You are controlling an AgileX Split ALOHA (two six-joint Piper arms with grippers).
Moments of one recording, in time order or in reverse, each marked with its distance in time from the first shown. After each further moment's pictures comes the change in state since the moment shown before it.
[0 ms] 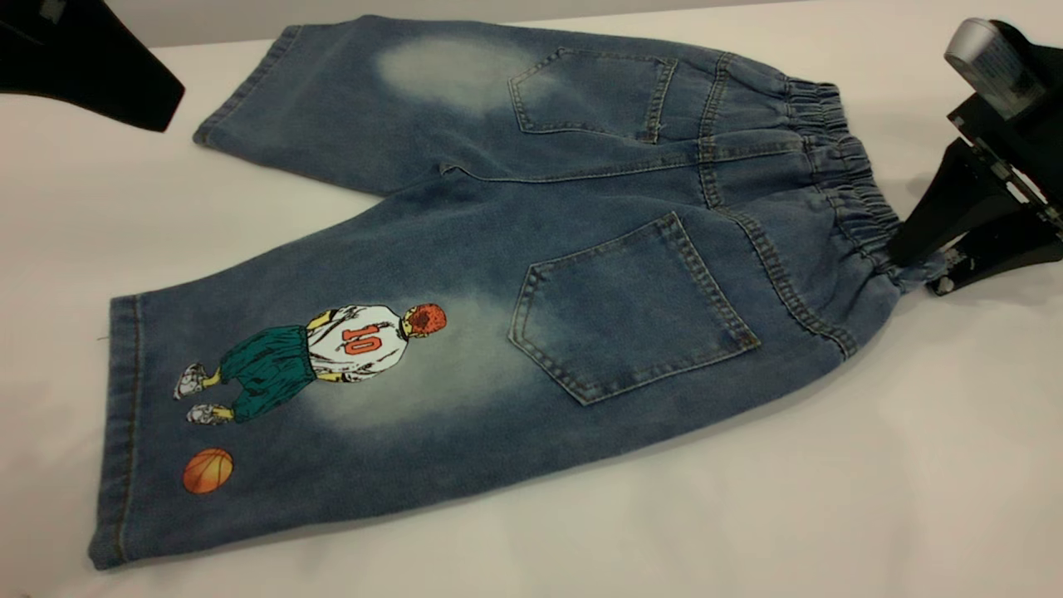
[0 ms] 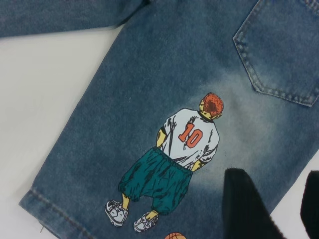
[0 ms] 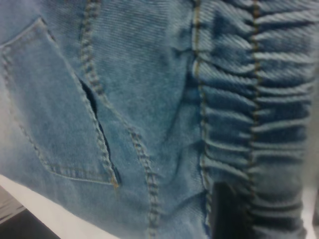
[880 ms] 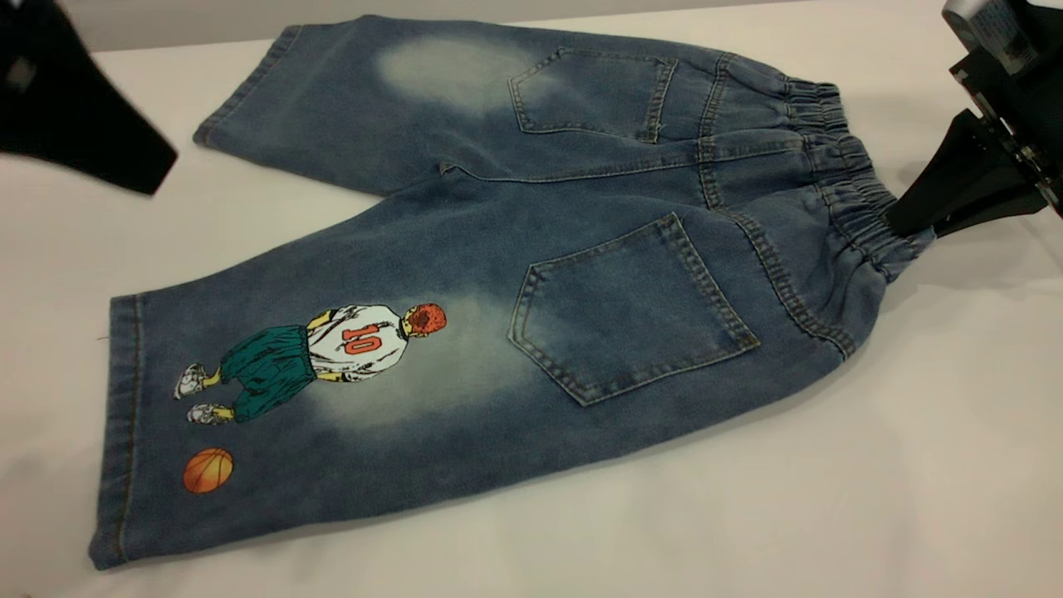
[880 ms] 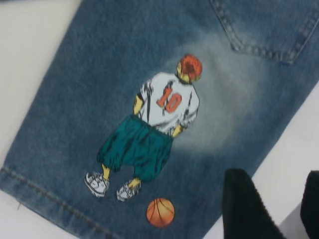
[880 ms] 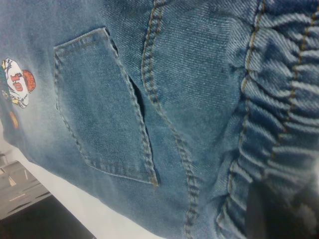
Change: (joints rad) left arm 0.000 0.001 0.033 0.013 0.085 0.066; right arm -0.001 -0.005 -0.059 0.053 0.098 -0.044
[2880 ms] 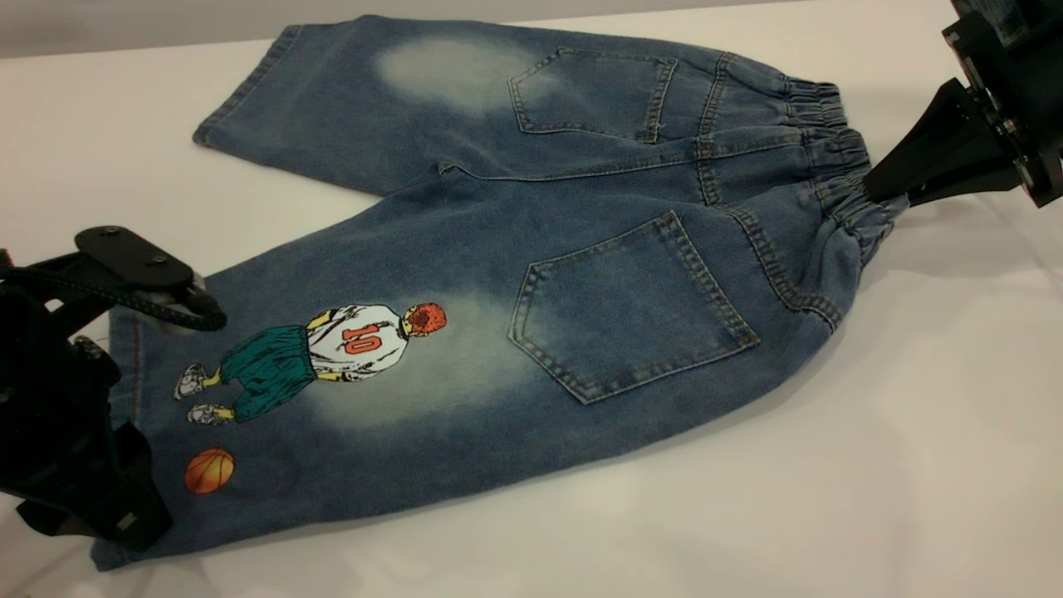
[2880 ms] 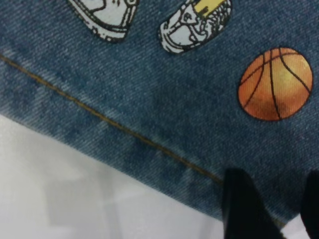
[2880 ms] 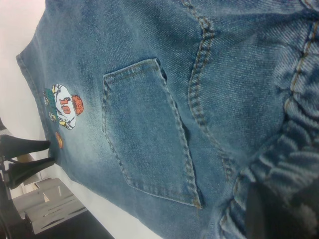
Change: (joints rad) left arm 0.000 0.540 0.217 0.120 -0.412 0.051; right arm -0.001 0.000 0.000 0.123 0.035 -0.038
